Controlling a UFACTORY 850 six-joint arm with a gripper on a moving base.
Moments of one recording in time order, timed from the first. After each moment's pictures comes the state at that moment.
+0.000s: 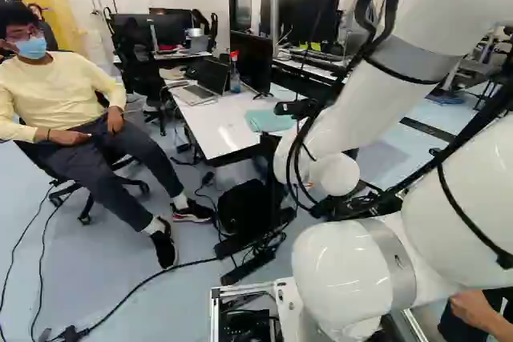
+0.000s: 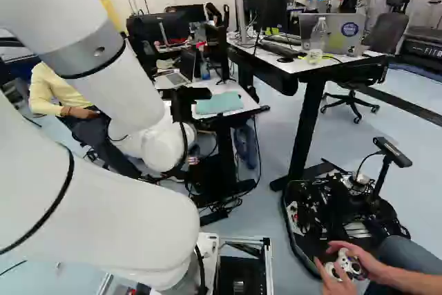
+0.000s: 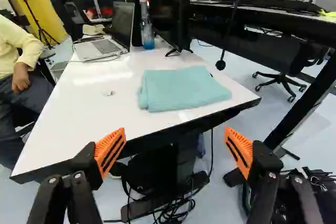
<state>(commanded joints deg) 0.0 16.0 -5.0 0.0 50.0 0.0</state>
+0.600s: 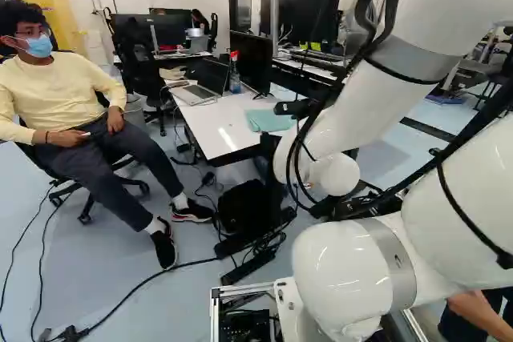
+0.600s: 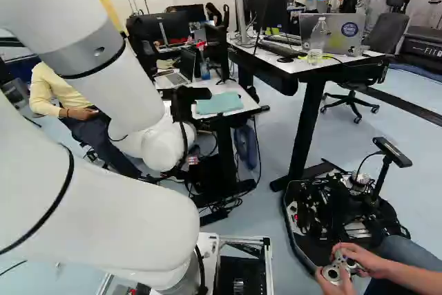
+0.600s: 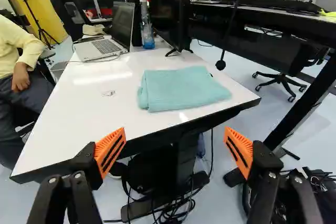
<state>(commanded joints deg) 0.0 16.0 -5.0 0.0 50.0 0.0</state>
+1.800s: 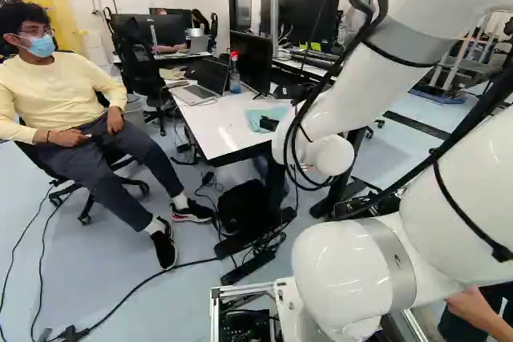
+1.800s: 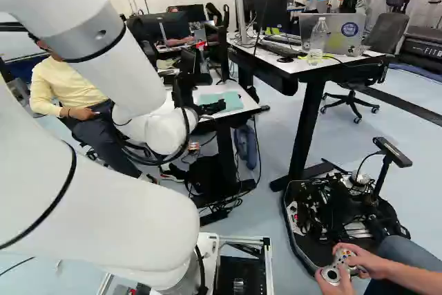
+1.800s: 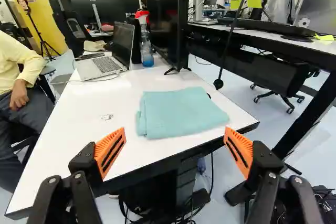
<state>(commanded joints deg) -0.6 14.7 -11.4 0.0 48.5 0.0</state>
